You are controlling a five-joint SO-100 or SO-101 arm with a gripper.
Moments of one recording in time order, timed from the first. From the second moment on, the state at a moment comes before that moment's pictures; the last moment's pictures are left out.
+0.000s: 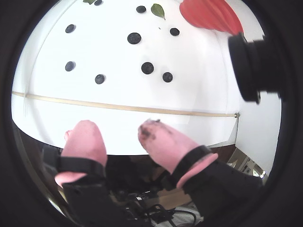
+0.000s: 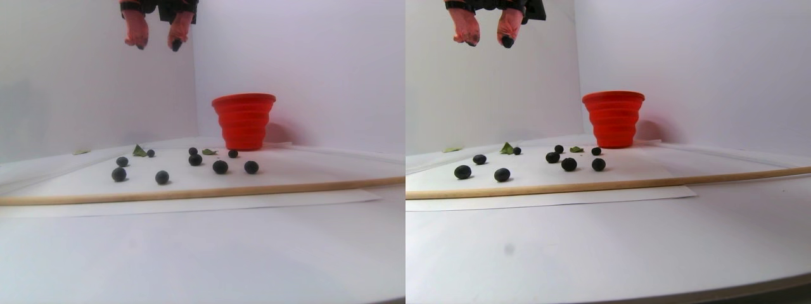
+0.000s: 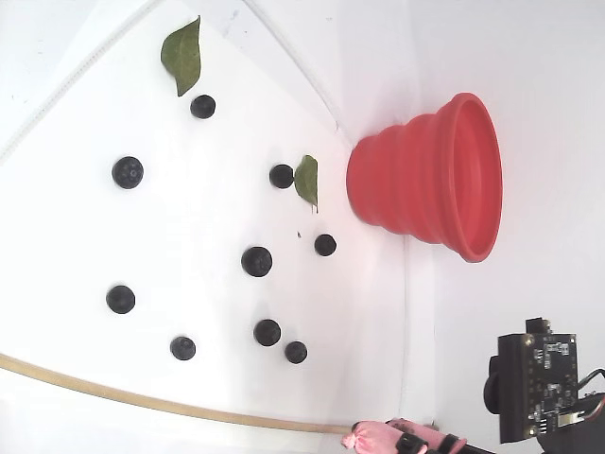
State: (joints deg) arm -4.7 140.0 130.6 56.7 -93.1
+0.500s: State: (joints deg) arm -4.8 138.3 138.1 48.0 -101.5
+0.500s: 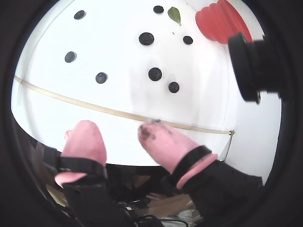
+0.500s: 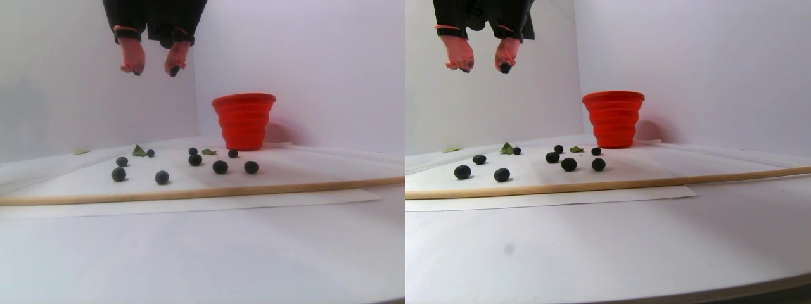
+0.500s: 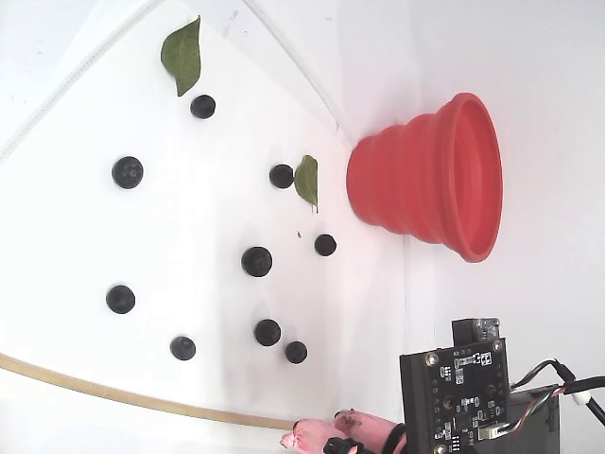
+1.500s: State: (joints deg) arm -2.8 121.7 142.0 29.5 -111.8
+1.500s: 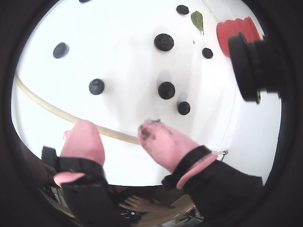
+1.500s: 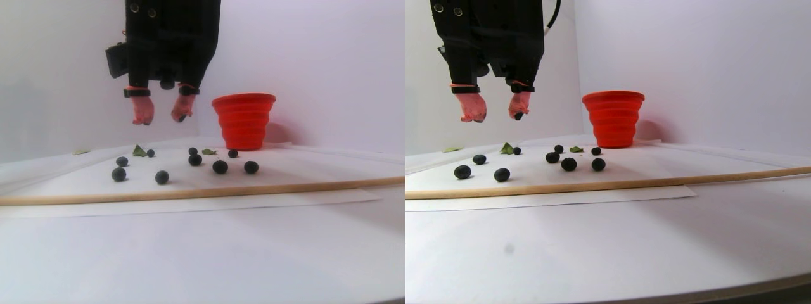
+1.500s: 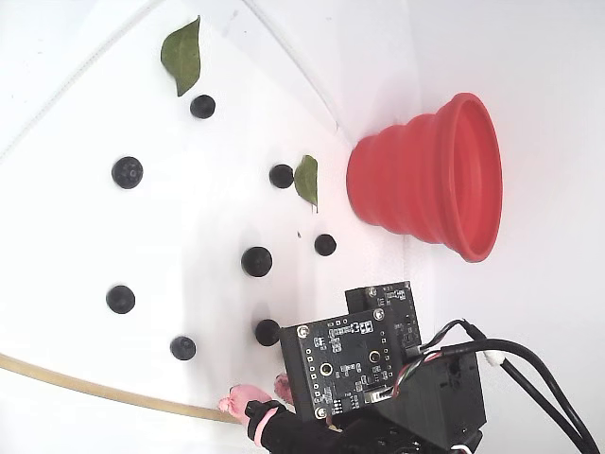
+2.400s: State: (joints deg) arm -4.7 104.3 142.0 13.8 -113.0
